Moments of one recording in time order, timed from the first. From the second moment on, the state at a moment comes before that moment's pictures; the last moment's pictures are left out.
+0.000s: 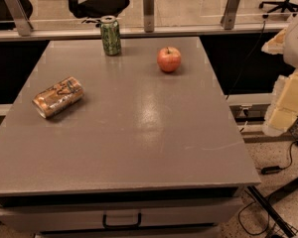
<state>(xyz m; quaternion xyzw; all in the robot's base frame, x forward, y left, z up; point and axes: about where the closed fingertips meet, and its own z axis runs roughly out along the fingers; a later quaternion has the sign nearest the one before) 0.438 -0.216 0.977 -0.60 0.78 -0.04 0.16</state>
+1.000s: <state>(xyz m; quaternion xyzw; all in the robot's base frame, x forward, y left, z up) 0.489 -0.110 0.993 -0.69 0.69 -0.02 0.21</state>
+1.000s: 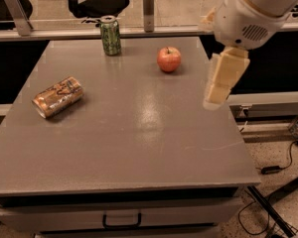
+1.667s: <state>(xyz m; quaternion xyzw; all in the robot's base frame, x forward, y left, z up) 0.520 -0.012 0.985 -0.76 0.61 -0.02 0.21</state>
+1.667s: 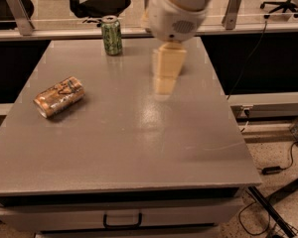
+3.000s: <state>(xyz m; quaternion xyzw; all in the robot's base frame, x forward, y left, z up) 0.550 0.147 0.912 -0.89 0.45 -0.03 0.11</state>
